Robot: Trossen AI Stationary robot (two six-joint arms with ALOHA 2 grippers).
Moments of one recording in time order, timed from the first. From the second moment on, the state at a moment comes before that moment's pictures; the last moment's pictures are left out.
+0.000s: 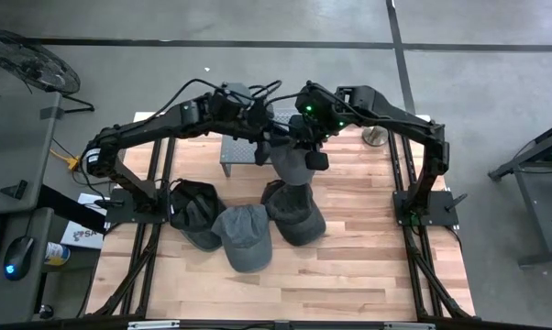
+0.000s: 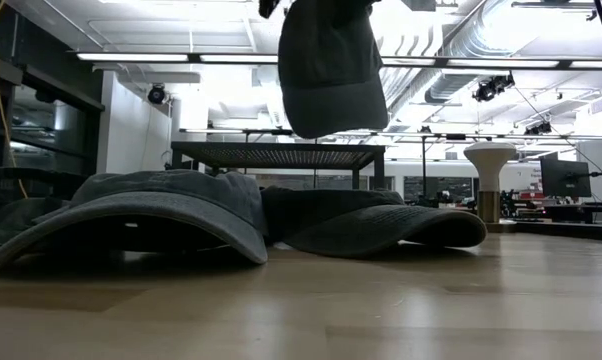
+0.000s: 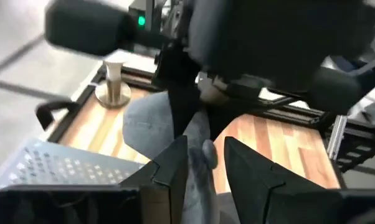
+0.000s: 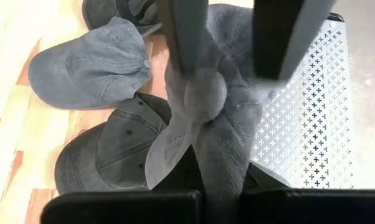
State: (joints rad) left arm 0.26 1.52 1.69 -0.55 0.19 -0.09; right arm -0.26 1.80 2.14 -1.29 -0.14 -0.32
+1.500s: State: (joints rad) left arm 0.26 0.90 1.05 -0.38 0.09 -0.03; right arm -0.64 1.85 1.97 -1.11 -0.58 -0.45
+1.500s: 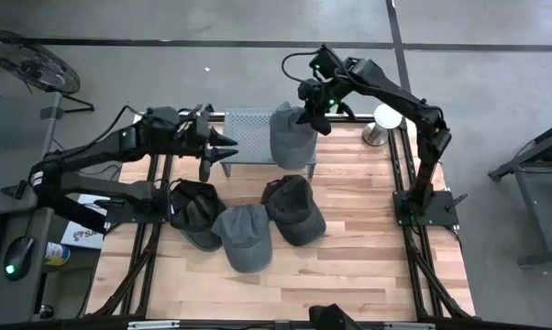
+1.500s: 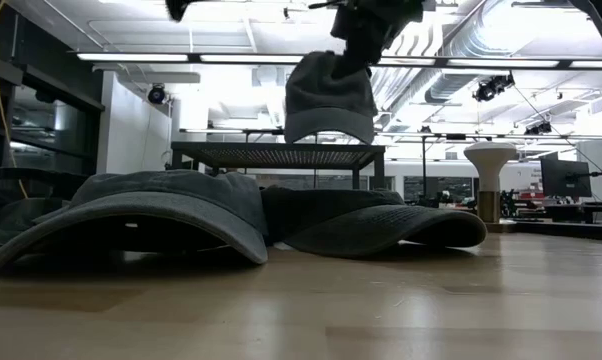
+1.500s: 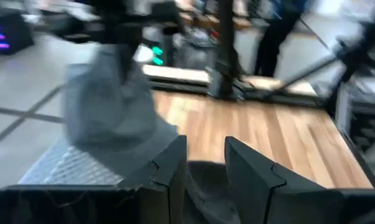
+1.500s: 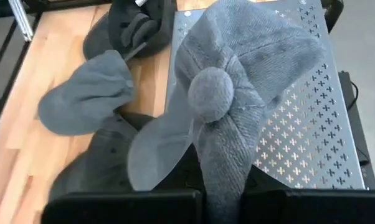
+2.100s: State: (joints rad) left arm 0.26 0.79 0.87 -0.28 0.05 -0.16; right arm -0.69 1.87 1.92 -0.97 -0.47 -0.57
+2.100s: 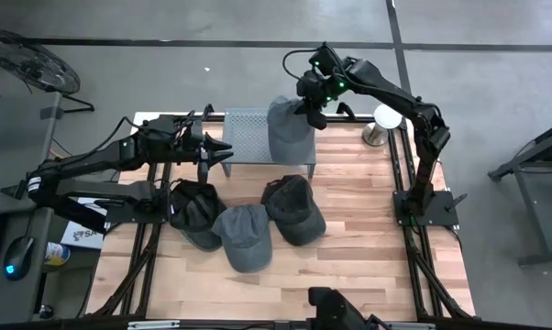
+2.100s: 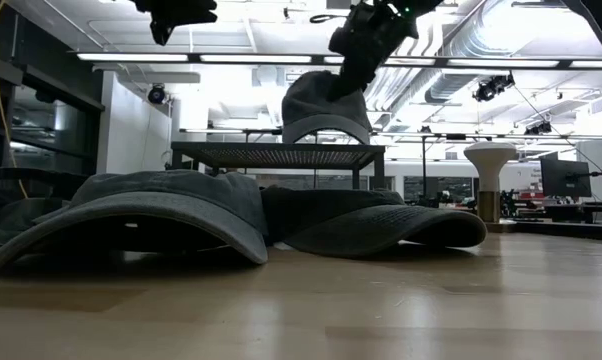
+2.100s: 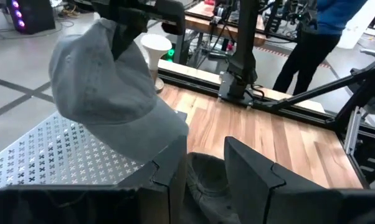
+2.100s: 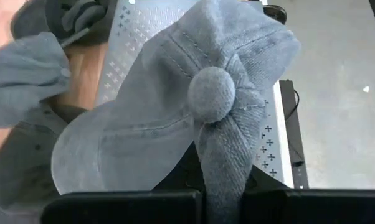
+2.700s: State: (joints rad) left arm 0.26 0.79 0.87 -0.23 0.05 -0.19; right arm -0.72 1.90 1.91 -0.96 -0.45 -0.74
